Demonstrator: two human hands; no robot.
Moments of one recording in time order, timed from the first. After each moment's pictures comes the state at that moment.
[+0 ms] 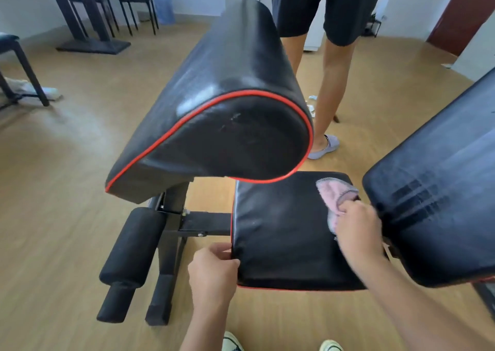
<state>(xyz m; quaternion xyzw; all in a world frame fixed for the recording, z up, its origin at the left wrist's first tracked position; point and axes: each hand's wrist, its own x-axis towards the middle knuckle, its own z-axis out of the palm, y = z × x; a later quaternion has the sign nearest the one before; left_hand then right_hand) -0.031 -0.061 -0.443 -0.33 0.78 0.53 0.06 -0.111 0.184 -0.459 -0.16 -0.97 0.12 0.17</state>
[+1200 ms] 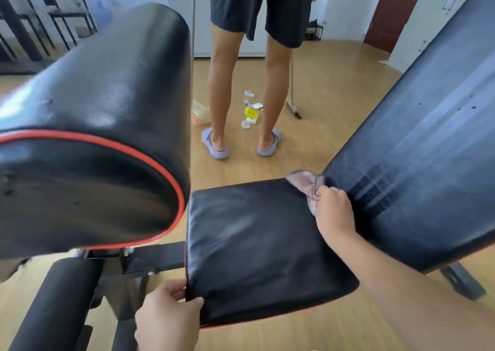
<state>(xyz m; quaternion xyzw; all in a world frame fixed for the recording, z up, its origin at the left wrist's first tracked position) -0.047 -0.048 -0.456 -0.33 0.82 0.47 0.09 -0.173 0.250 -0.484 -0.18 -0.96 0.11 0.19</state>
